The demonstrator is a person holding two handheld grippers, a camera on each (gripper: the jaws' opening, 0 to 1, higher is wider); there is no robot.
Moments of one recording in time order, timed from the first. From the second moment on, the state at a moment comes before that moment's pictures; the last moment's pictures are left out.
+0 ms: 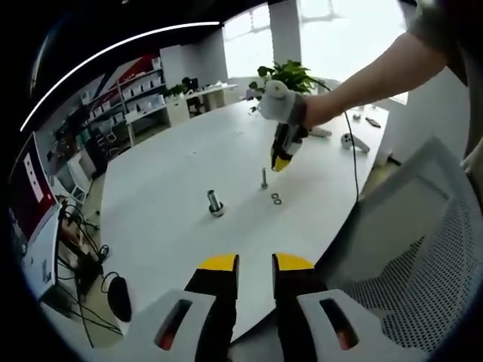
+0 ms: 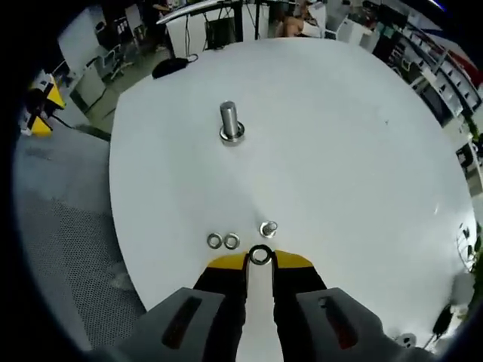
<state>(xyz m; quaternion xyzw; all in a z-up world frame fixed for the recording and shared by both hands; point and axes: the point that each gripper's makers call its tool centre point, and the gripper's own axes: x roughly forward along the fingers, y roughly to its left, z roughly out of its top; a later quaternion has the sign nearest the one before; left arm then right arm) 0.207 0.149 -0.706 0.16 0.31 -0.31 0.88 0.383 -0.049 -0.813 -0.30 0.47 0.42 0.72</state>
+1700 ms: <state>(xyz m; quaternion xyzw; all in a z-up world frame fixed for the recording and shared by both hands) 0.207 0.147 -0.700 0.14 0.30 -0.32 0.89 0.400 -0.040 -0.863 -0.32 0.51 0.41 0.69</state>
